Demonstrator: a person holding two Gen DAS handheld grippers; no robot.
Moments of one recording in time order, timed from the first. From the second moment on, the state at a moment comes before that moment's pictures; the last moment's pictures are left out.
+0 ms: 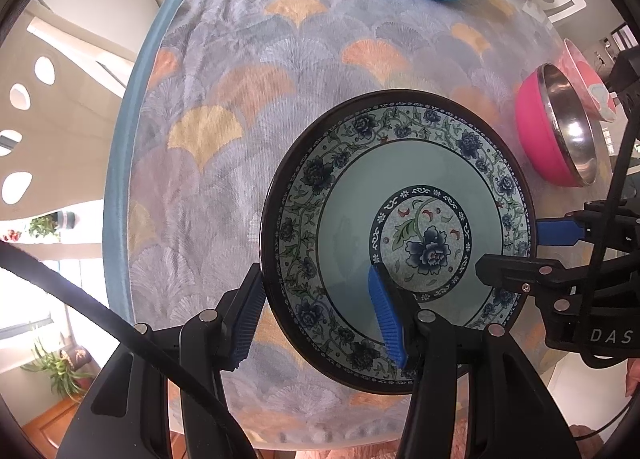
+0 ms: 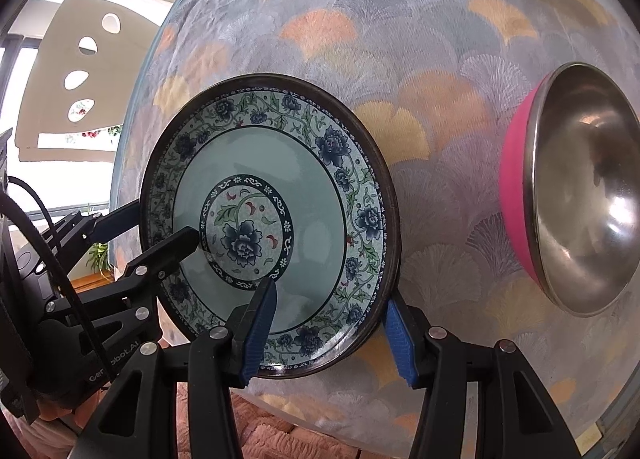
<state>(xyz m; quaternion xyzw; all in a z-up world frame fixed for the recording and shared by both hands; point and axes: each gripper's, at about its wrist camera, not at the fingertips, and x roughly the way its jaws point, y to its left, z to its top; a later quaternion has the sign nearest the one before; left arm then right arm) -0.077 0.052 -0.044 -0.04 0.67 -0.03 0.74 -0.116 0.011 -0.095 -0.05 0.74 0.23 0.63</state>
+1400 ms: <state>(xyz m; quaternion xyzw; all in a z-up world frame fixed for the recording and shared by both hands) -0.077 0.077 -0.054 -0.04 0.68 -0.02 0.73 -0.116 -0.007 -0.072 -0.04 0.74 0.23 0.63</state>
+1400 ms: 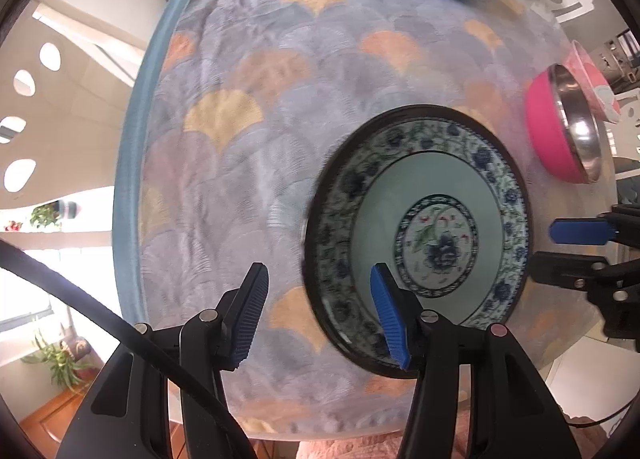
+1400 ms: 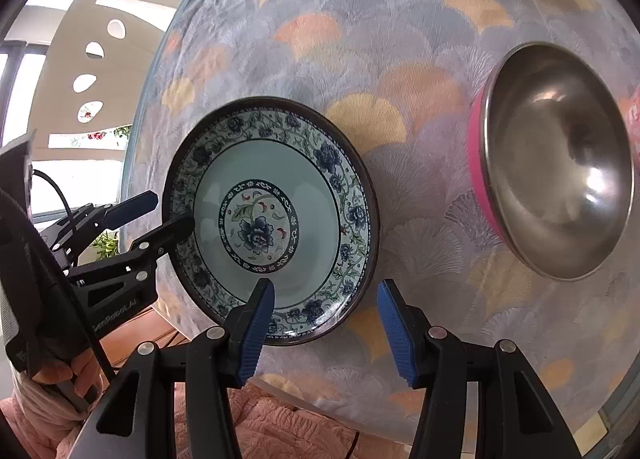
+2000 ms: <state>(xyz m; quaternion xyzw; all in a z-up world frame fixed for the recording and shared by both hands) -0.029 0.083 0.014 -0.05 0.65 -0.04 0.76 -0.095 -0.091 0.024 0.03 0.66 0.20 0.72</state>
